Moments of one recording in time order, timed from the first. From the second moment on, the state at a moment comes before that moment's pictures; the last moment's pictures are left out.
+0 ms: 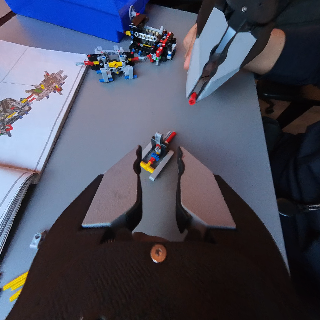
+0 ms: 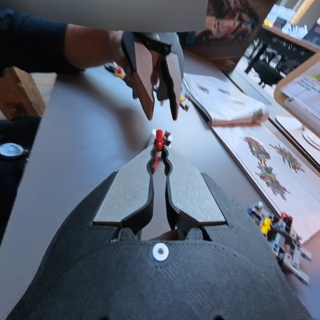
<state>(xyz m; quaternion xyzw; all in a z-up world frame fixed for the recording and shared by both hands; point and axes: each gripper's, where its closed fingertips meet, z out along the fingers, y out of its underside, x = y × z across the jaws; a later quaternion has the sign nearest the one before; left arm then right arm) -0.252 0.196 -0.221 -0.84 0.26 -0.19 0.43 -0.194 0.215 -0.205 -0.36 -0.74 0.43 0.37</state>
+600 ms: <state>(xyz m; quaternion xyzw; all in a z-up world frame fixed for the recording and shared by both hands) -0.256 0.203 -0.242 -0.84 0.31 -0.19 0.39 -0.191 0.218 -0.246 -0.46 -0.75 0.31 0.36</state>
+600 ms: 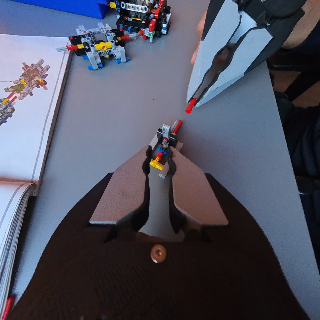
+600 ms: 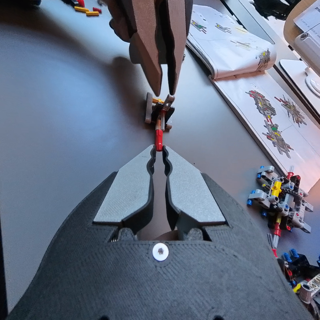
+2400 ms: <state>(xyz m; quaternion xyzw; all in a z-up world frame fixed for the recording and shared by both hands) -0.236 0.206 -0.254 -0.81 0.40 -0.18 0.38 -0.199 0.229 -0.257 -0.42 -0.79 0.28 0.34</state>
